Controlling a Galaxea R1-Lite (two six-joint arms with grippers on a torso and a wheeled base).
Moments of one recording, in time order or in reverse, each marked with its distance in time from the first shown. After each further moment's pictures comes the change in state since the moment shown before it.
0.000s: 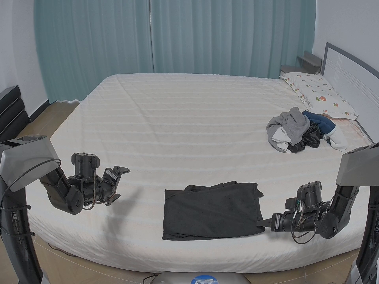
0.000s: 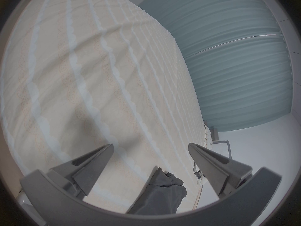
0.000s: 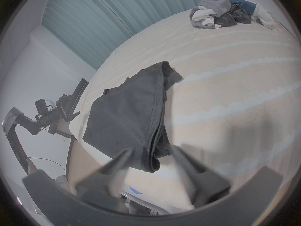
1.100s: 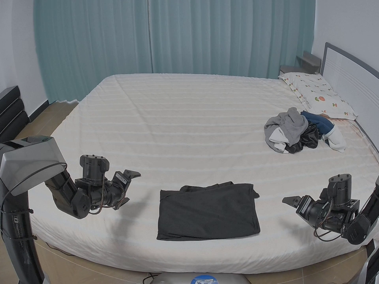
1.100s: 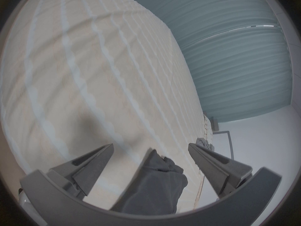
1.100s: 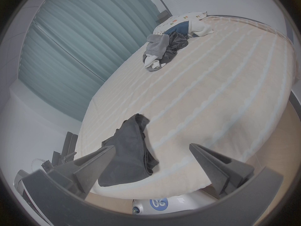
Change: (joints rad) left arm -0.076 -0.011 0.016 0.010 0.004 0.004; right arm -0.005 -0.379 0.207 0.000 -0.351 0.429
